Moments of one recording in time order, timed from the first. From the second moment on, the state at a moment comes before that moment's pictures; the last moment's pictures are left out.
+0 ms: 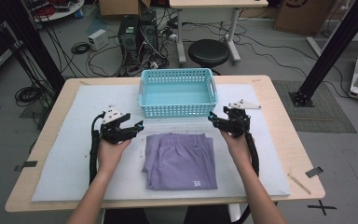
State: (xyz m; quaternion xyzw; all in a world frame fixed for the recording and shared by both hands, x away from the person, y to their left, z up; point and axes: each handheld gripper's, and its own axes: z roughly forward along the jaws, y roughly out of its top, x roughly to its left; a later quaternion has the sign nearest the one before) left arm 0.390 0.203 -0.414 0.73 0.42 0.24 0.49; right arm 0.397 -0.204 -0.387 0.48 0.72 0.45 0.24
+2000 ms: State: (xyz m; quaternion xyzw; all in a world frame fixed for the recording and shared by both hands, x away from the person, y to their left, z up) left arm 0.400 0.184 -0.439 0.77 0.38 0.24 0.46; right arm 0.400 -0.192 -0.427 0.41 0.79 0.39 0.22
